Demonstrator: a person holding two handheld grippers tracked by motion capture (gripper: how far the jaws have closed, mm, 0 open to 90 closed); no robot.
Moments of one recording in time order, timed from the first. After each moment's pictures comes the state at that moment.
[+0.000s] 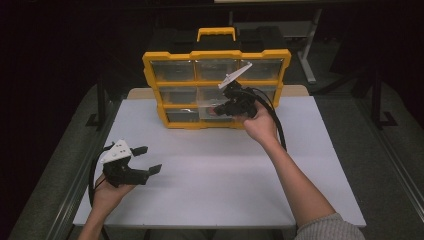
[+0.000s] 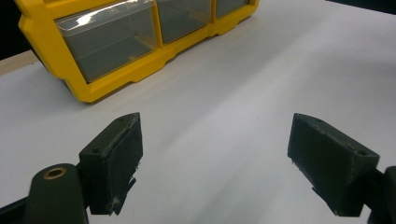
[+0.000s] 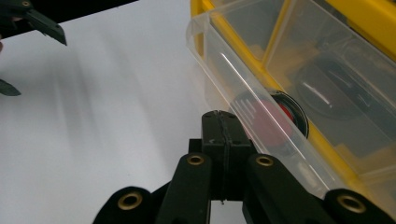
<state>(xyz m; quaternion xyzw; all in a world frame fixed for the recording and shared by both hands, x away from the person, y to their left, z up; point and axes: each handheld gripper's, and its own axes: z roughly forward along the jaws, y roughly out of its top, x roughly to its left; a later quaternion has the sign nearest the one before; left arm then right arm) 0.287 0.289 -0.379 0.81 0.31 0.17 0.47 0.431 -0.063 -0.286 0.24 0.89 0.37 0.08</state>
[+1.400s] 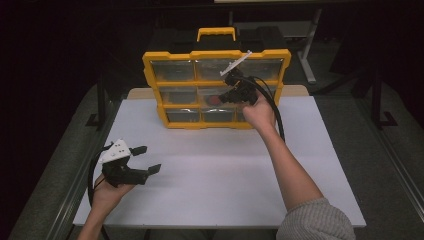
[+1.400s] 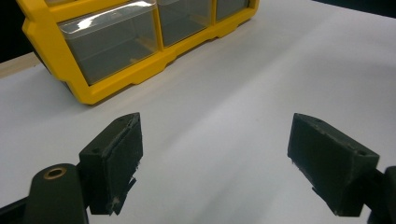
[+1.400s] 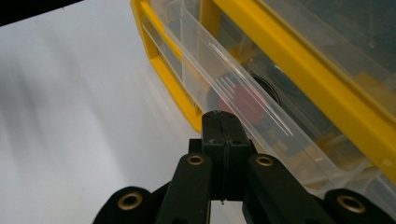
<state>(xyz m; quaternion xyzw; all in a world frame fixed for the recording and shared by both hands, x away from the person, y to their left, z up) 0.286 0.291 -0.376 0.81 0.31 0.17 0.47 0.465 -0.067 -0.278 0.28 0.89 0.35 0.12</state>
